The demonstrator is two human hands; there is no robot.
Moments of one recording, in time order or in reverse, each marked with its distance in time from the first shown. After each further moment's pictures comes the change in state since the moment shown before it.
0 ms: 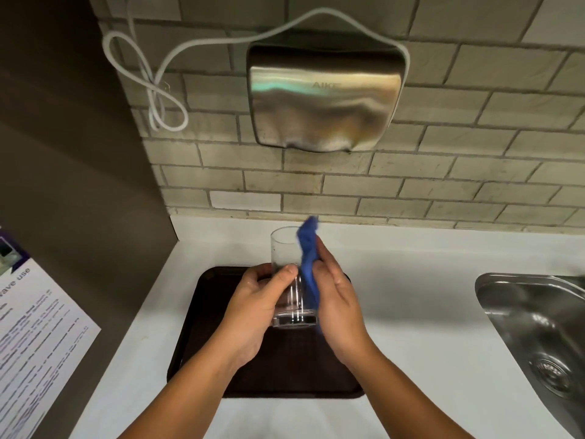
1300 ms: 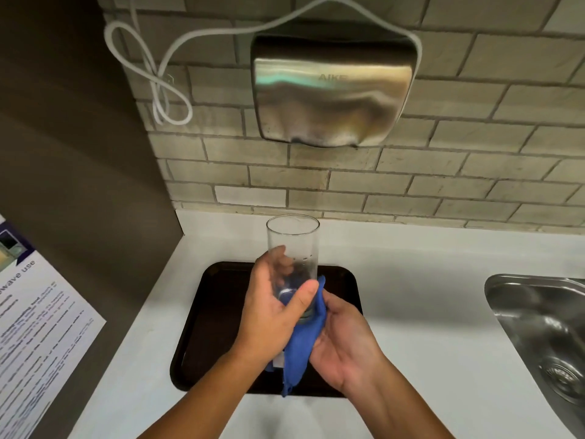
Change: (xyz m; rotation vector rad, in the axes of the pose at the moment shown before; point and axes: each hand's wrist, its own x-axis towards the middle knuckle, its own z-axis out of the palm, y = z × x) left_hand -0.007 -0.026 0.009 0.343 0.035 0.536; right_hand -0.016 0.016 -0.006 0.823 -0.055 0.698
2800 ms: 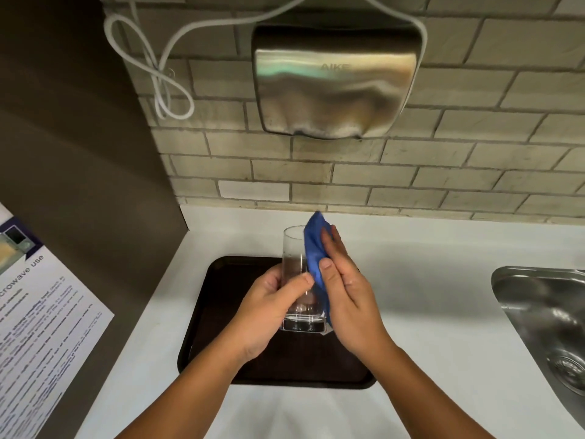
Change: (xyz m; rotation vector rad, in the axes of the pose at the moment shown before) left_hand 0.007 0.010 -0.015 -0.291 -0.272 -0.430; right_hand 0.005 -0.018 -0.005 -1.112 0.001 -0.867
